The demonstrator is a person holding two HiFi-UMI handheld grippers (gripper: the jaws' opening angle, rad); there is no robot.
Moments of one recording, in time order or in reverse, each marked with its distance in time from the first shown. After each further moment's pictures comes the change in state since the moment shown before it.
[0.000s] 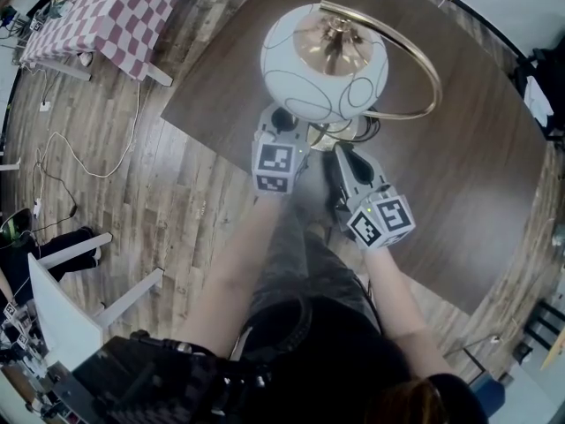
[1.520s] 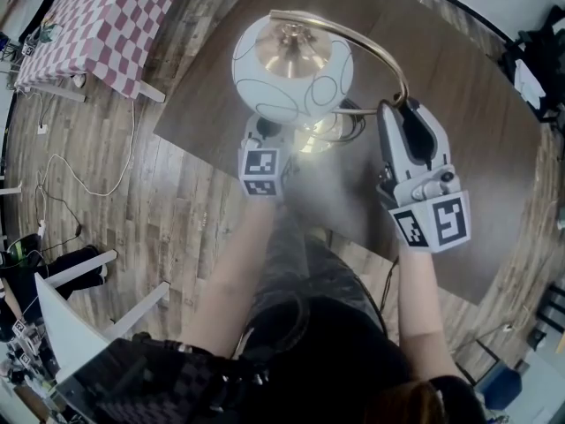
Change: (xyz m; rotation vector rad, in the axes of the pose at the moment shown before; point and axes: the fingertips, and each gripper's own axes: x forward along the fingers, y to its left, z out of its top) left arm -0.001 0.003 0.002 -0.042 -0.002 0.022; right arm -0.049 -0.003 0.189 -0.351 -0.296 -0.087
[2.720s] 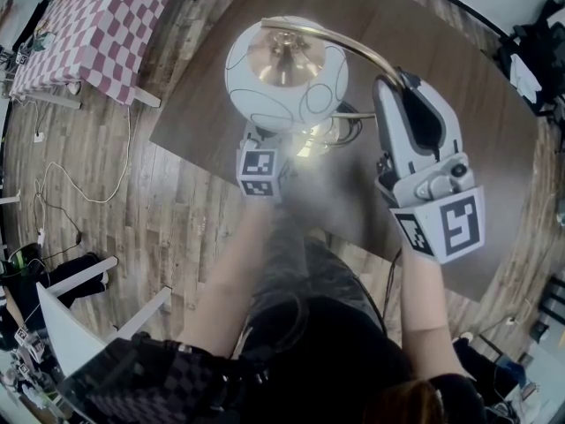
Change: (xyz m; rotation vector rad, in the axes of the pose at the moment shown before) left arm 0.011 -0.005 -0.003 -0.005 0.008 -0.049; right arm 0.028 0.018 0.057 -0.111 -0.058 0.050
